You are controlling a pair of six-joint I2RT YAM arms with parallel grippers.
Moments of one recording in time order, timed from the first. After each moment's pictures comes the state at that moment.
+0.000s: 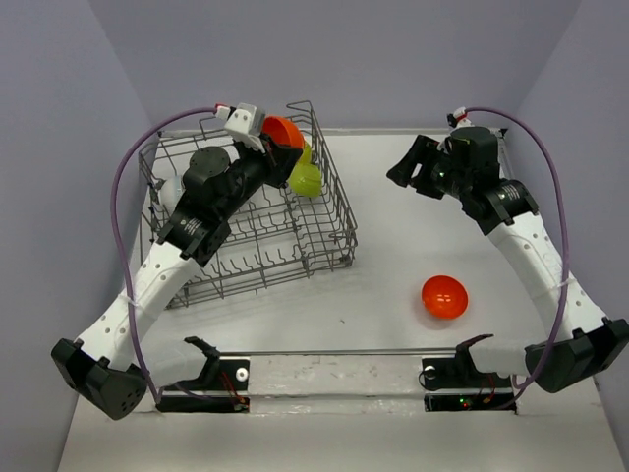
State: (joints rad) left arm -0.59 1.15 1.31 -0.12 0.05 -0.25; right arm 0.34 1.25 1.42 -0.64 -0.09 0.60
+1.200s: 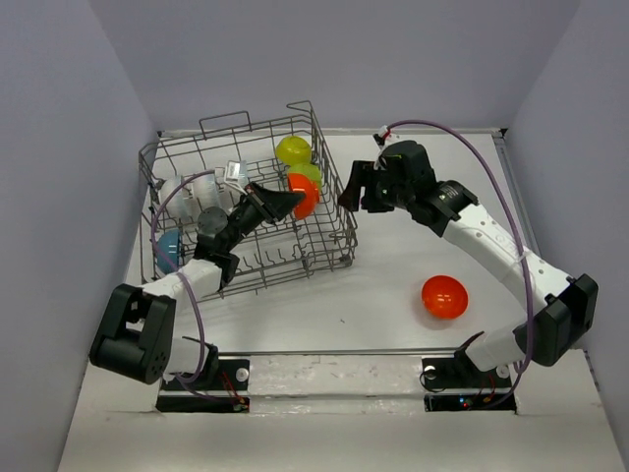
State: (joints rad) left arm -0.33 1.31 0.53 1.05 0.50 -1.07; right arm 0.62 1.42 1.41 -0.55 -0.04 0.52
